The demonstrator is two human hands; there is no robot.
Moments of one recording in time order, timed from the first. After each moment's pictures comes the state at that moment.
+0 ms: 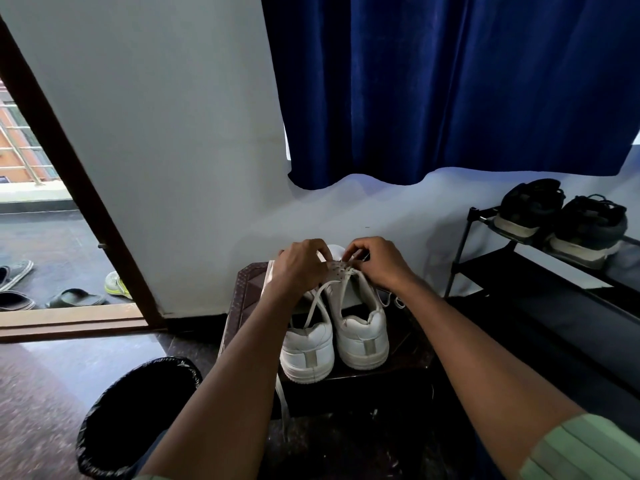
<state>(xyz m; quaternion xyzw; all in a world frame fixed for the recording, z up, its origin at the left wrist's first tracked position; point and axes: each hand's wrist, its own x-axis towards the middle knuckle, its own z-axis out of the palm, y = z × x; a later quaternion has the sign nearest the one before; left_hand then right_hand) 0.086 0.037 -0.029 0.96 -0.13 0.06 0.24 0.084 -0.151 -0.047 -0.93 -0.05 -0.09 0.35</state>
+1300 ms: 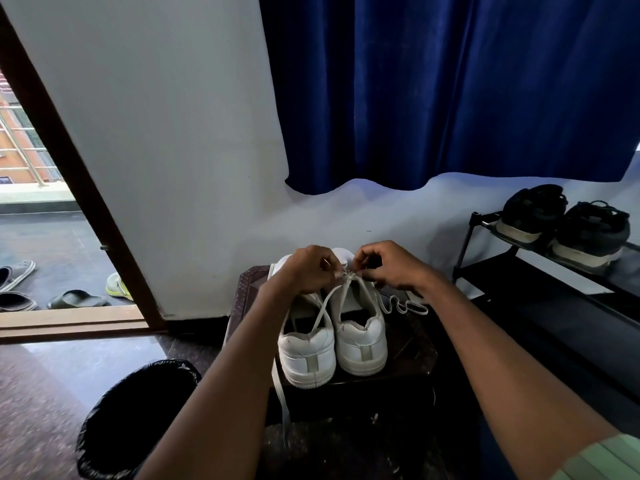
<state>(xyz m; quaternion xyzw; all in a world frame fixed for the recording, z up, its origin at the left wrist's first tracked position) 0.095 0.040 -0.028 0.94 -0.19 -0.01 0.30 0.080 -0.176 -0.031 -0.90 -0.12 0.03 0.41</state>
